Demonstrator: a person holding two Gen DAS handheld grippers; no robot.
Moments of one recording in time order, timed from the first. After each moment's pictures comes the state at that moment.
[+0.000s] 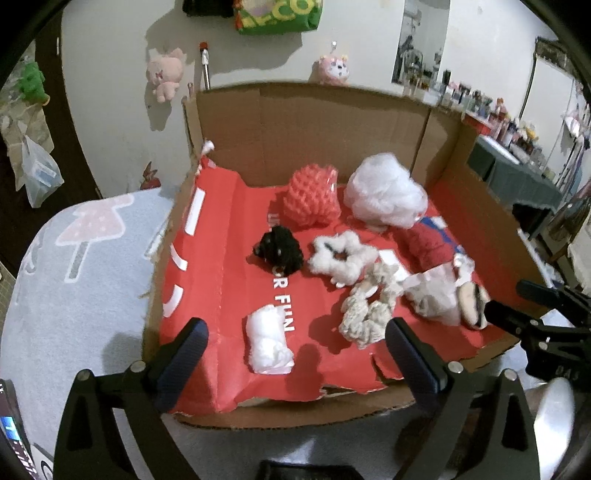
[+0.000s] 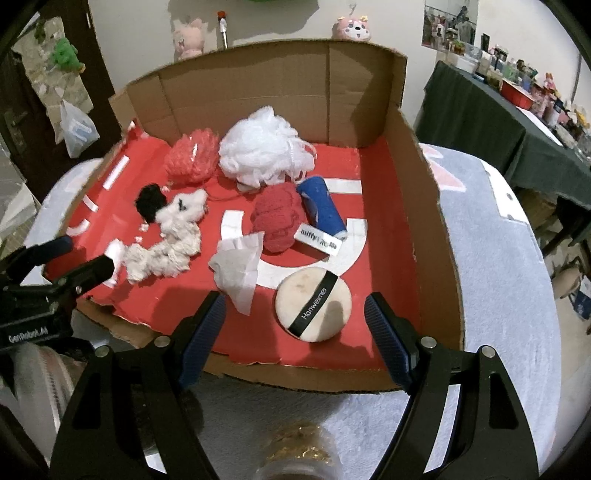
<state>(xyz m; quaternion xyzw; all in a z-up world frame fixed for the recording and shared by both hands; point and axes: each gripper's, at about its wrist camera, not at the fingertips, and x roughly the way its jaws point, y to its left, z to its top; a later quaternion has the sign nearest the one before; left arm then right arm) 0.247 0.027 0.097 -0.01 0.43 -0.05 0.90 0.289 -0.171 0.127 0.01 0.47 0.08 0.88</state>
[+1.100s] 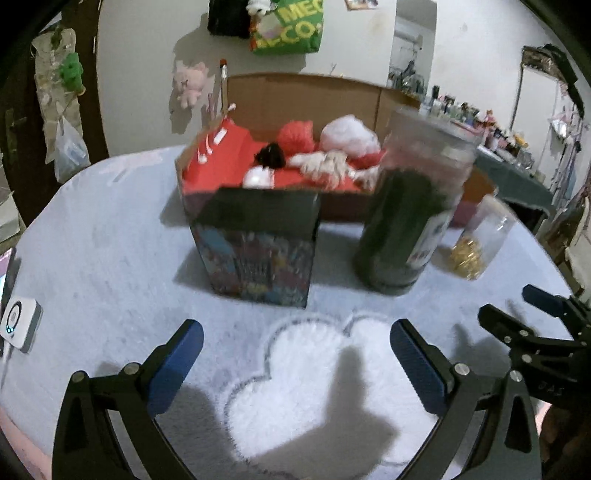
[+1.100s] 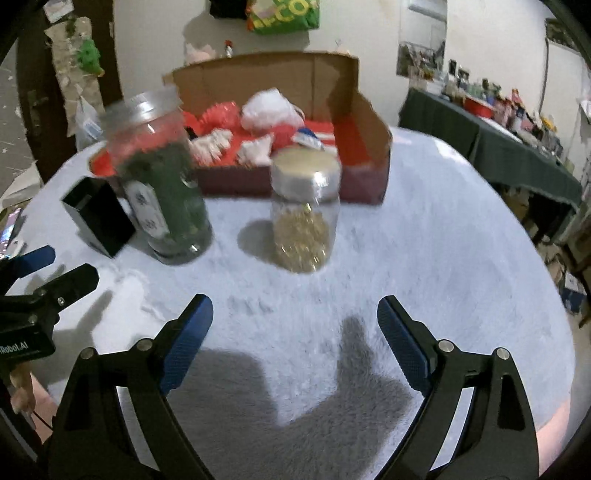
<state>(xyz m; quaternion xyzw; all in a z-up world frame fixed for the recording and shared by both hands) 0.077 0.000 0.037 -0.01 0.38 -0.03 0.92 0.119 -0.176 0.072 -0.02 0.40 0.05 0.92</state>
